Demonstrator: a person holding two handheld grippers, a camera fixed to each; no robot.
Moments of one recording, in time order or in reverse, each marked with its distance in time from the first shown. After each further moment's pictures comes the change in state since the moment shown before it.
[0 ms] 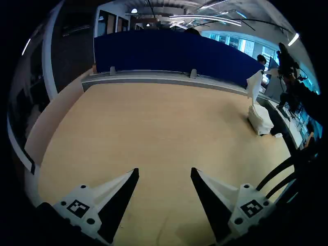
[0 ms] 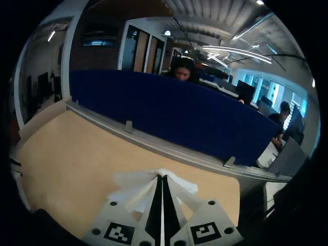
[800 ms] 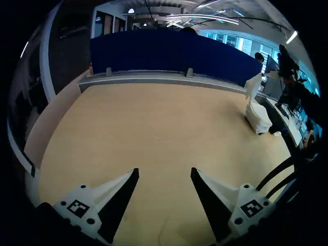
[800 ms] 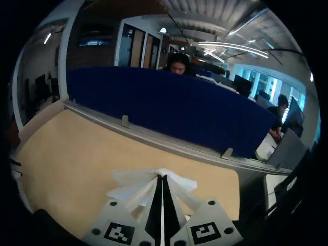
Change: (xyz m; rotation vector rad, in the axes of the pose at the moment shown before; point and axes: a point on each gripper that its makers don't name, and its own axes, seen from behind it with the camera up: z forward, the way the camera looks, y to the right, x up) left arm 0.005 0.013 0.004 -0.016 -0.004 0.019; right arm -0.030 0.013 -0.012 -0.012 -0.026 0.034
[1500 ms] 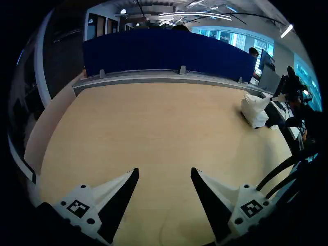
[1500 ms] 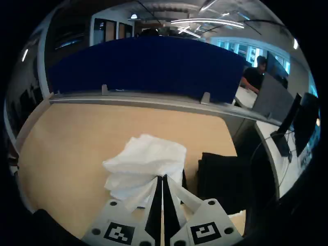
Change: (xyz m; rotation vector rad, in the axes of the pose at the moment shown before) left arm -0.001 0.013 -0.004 -0.031 -0.014 0.050; right arm -0.178 0.035 -0.058 -0.117 -0.163 0.206
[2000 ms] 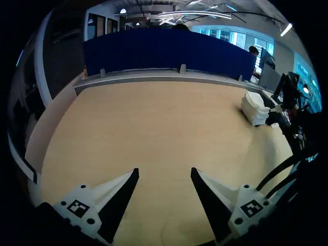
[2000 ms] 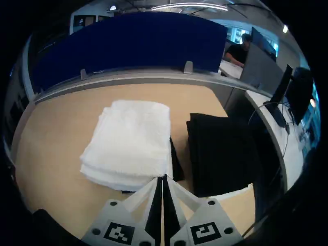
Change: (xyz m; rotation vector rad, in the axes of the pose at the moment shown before) left arm -0.007 0.002 -0.006 0.013 -0.007 0.004; right arm -0.077 0.021 0.024 -0.099 -0.129 0.114
